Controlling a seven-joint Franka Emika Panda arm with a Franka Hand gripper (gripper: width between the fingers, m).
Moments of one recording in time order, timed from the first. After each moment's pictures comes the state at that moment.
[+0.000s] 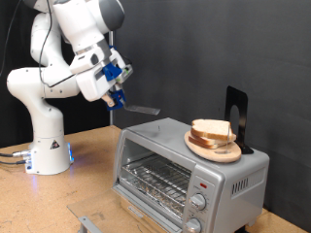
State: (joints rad) arm -0.44 -0.69 0.39 -2.60 0.73 2.00 -0.20
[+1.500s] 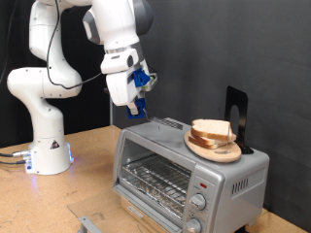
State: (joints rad) arm -0.51 -0.34 0.54 -2.34 0.49 2.14 -0.09
